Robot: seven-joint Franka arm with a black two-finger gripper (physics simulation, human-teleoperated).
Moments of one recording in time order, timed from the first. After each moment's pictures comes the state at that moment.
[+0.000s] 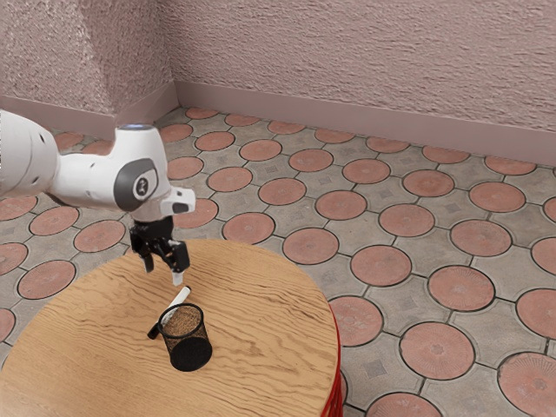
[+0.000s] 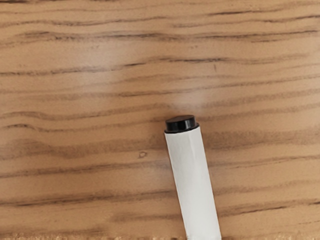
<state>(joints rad) -0.08 0.27 0.23 -2.04 -0.08 2.15 0.31</state>
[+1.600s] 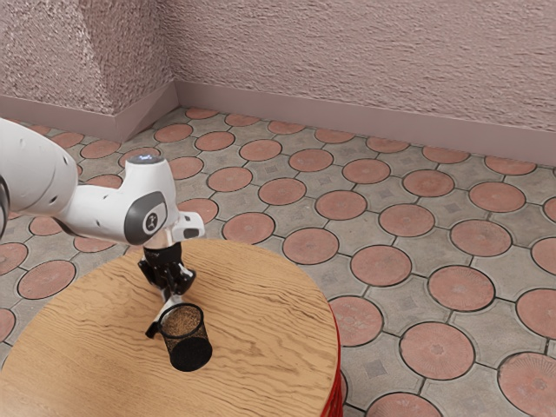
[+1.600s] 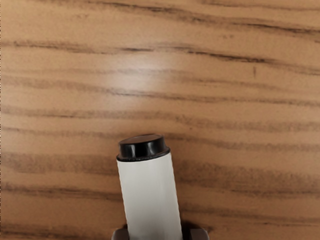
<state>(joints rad) -0.12 0.33 0.24 -2.14 -0.09 2.35 0.13</state>
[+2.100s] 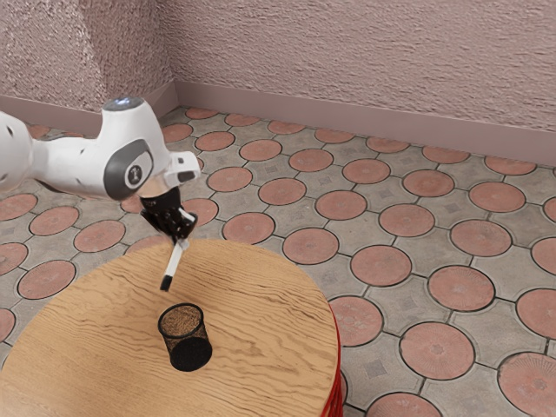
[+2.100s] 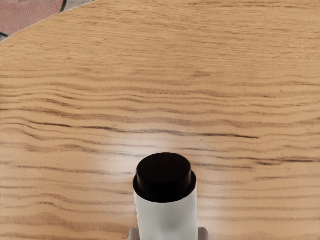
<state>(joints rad) -0.15 0.13 0.25 -2.11 -0.05 2.35 0.09</state>
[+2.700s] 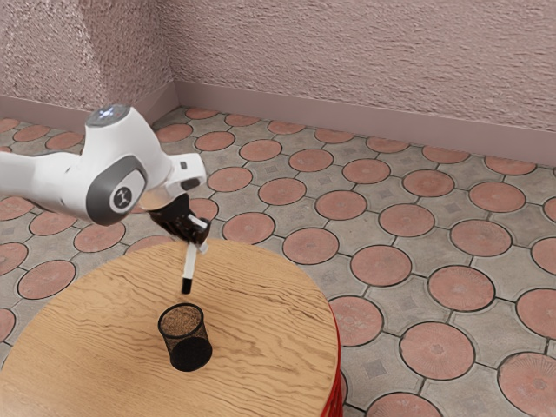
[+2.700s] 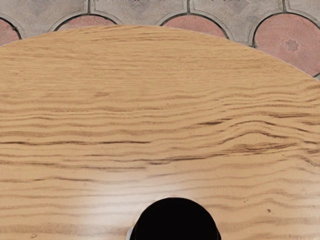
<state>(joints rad) -0.31 -0.10 0.28 -2.34 -0.03 2.53 0.03</state>
